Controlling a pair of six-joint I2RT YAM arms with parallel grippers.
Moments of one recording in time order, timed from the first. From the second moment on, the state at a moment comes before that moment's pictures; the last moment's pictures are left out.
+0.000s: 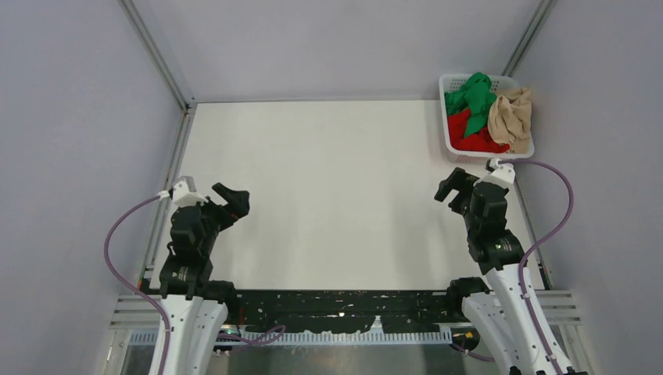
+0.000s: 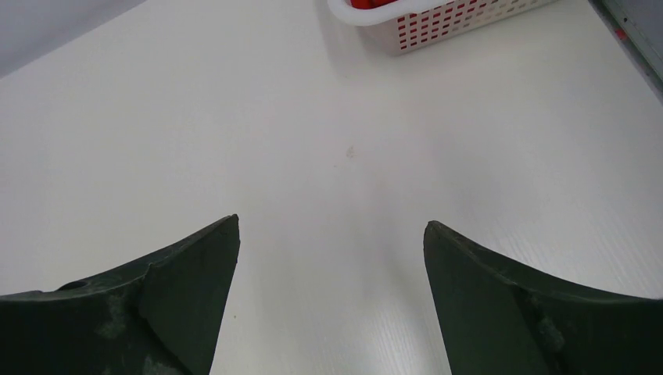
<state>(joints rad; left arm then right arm) -0.05 0.40 0.54 -0.44 -0.03 -0.60 0.11 0.61 0.59 -0.38 0.26 0.43</state>
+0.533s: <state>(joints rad) -0.05 0.38 0.48 -0.39 0.02 -0.59 0.06 1.01 0.91 -0.31 0.51 0.38</state>
